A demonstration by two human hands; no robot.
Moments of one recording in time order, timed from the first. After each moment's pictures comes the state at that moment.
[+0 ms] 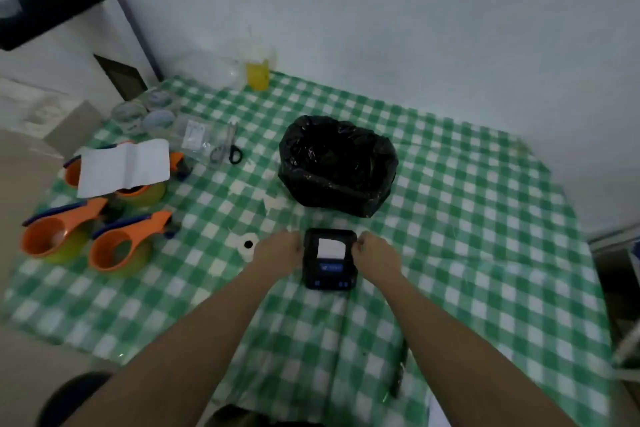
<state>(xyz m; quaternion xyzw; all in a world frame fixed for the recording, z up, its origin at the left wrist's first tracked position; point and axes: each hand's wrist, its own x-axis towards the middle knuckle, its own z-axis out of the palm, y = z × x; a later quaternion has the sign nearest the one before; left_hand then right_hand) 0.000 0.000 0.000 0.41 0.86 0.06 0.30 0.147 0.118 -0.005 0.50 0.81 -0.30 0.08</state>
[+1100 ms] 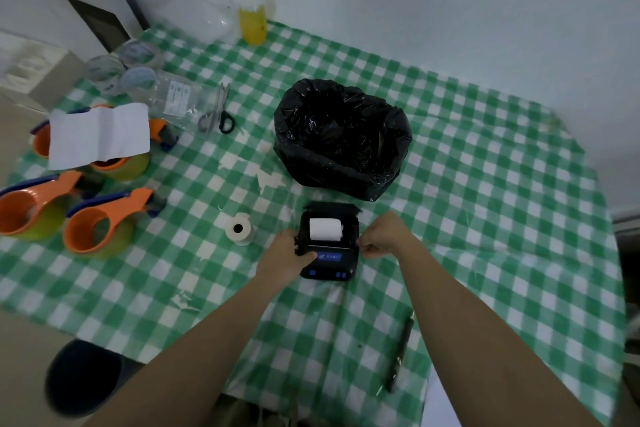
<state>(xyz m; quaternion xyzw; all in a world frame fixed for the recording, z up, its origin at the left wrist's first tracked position) 0.024 0.003 -0.049 0.22 0.84 0.26 0.42 0.133 0.179 -0.023 0.55 0.66 -0.47 0.22</state>
